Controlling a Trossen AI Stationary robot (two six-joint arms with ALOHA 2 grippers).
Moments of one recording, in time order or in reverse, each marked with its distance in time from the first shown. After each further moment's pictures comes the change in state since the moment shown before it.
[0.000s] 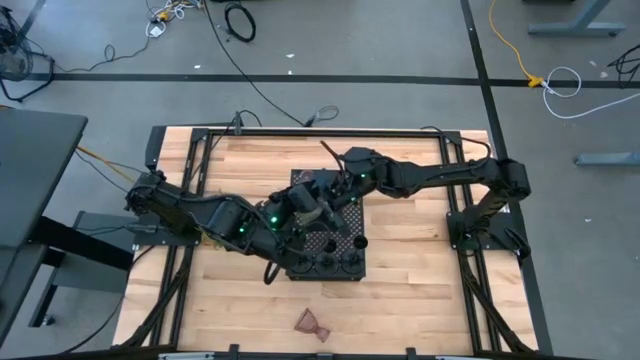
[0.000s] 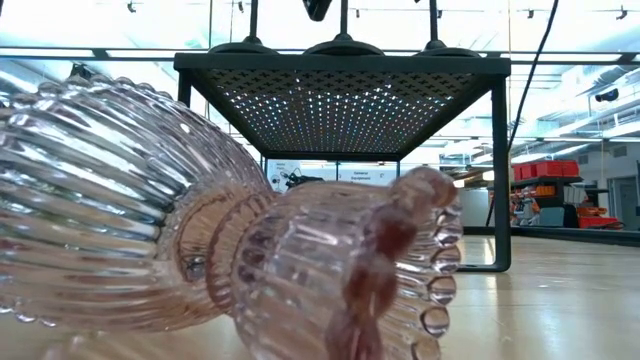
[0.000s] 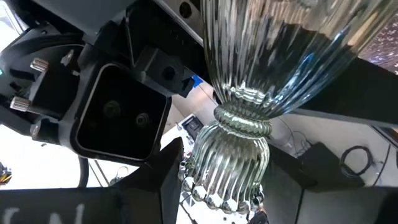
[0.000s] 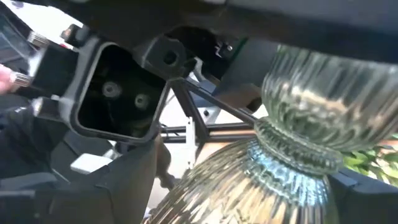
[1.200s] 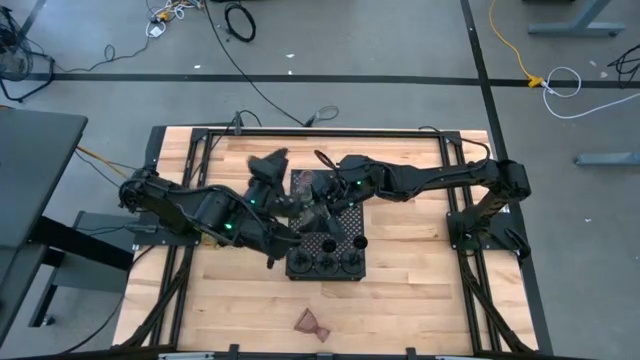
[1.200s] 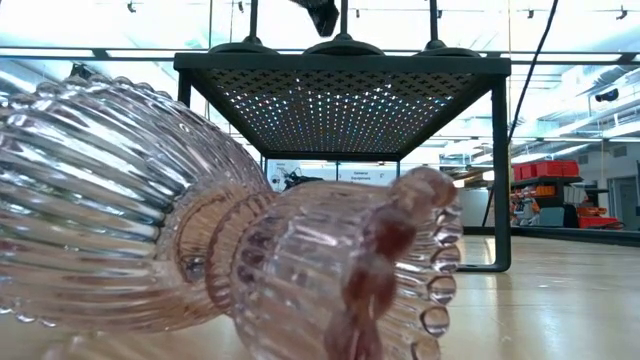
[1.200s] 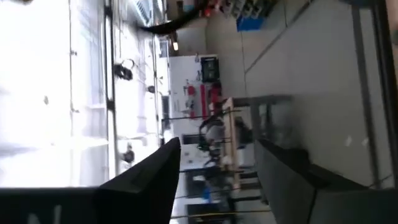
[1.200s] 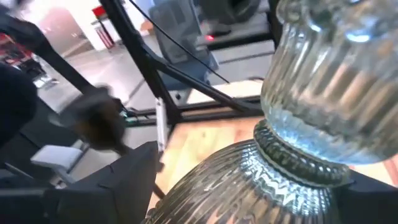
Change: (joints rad) left arm 0.015 -0.051 0.002 -0.016 -0.346 -0.526; right arm 0.029 -0.005 -0.004 -0.112 0.141 -0.040
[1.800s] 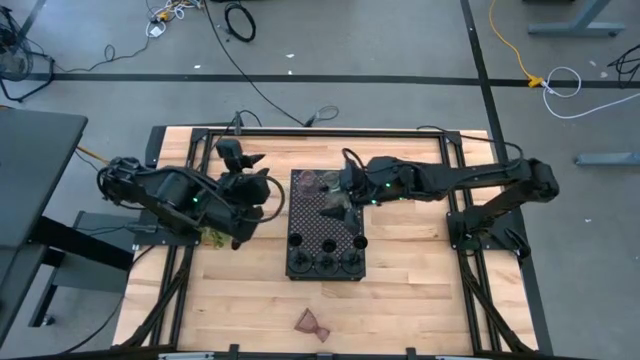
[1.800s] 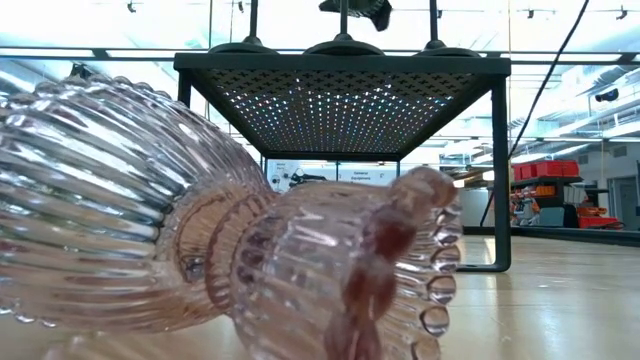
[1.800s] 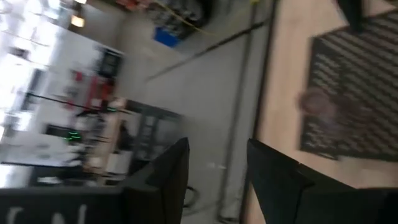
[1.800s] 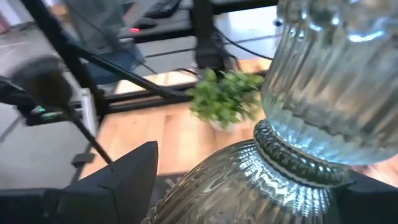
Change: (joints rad) left arm 0.003 -0.149 -0.001 -0.355 0.409 -0.696; right arm 0.025 -0.211 -0.101 -0.203 0.369 -0.073
